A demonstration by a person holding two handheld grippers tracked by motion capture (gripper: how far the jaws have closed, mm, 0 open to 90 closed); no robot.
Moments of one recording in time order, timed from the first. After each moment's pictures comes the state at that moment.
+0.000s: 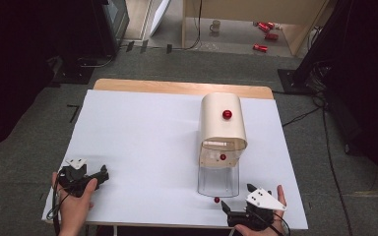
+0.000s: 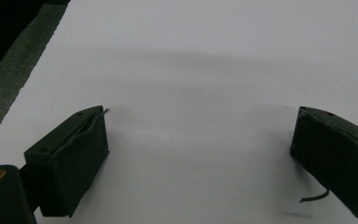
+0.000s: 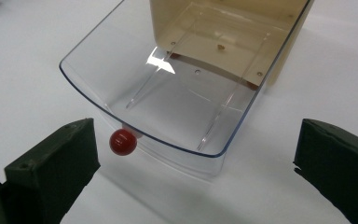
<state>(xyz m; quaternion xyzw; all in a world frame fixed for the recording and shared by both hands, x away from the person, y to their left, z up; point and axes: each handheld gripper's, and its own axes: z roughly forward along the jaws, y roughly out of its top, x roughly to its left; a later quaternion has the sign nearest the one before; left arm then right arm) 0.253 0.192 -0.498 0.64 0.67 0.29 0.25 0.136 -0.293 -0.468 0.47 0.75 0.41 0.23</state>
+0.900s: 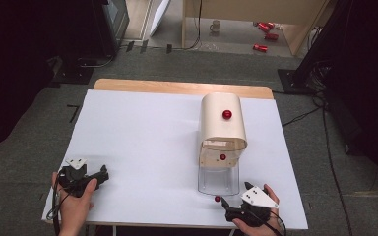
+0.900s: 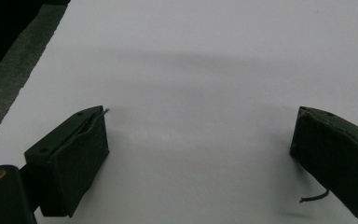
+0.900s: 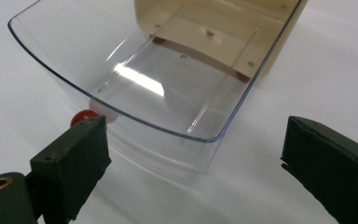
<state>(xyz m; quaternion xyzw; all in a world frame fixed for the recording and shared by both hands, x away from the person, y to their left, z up) 0.252 0.192 -0.498 0.64 0.67 0.29 0.25 0.146 -0.291 -0.480 0.47 0.75 0.38 0.26</state>
